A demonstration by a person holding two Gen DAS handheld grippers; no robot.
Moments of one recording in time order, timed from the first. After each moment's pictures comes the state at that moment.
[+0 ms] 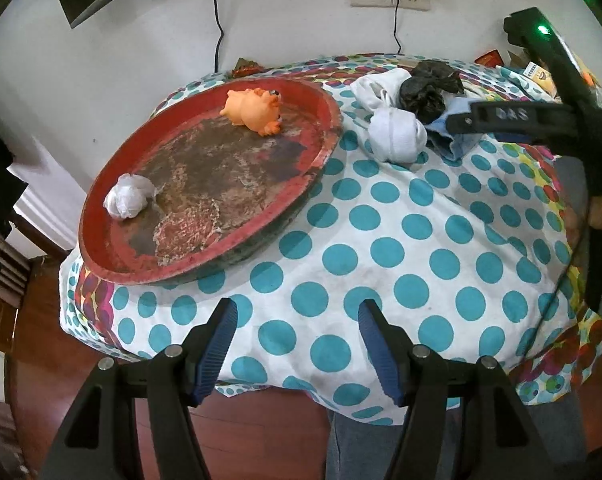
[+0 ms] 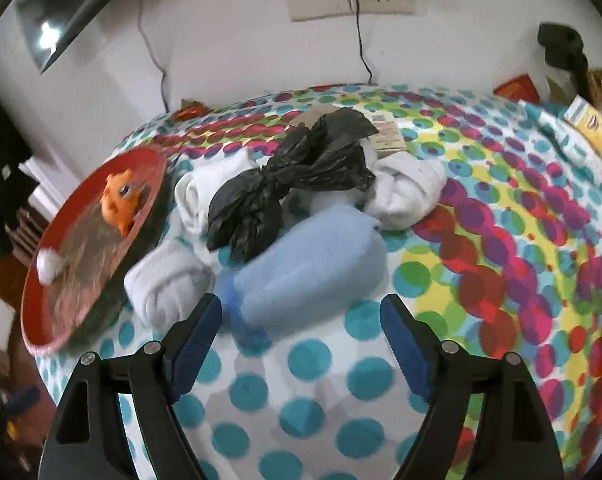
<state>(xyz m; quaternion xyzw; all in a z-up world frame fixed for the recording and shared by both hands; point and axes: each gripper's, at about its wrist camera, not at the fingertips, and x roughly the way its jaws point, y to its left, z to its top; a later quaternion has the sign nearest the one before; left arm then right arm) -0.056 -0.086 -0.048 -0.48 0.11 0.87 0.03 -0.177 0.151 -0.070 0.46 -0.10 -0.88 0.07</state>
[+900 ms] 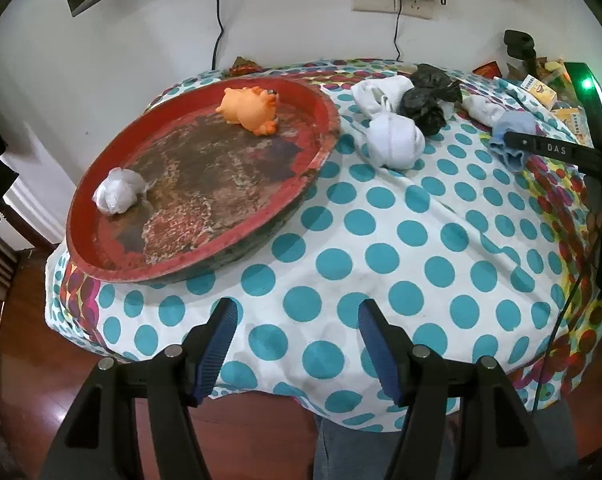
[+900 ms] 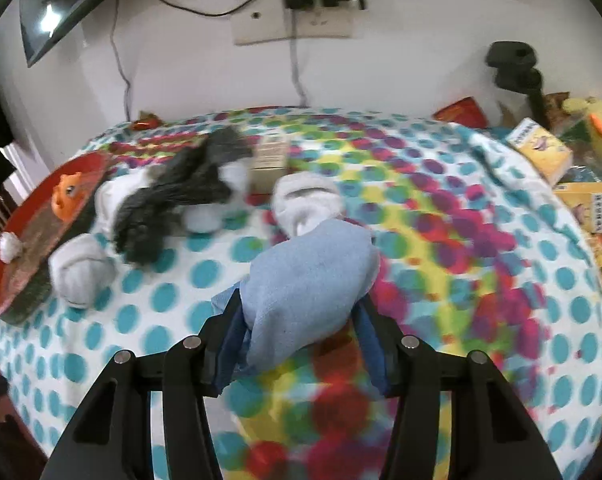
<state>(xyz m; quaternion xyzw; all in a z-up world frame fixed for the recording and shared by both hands) -0.059 -0.089 -0.049 -0.48 0.09 0.87 0.05 -0.160 0.244 -0.079 0.41 -0.01 -0.91 0.03</state>
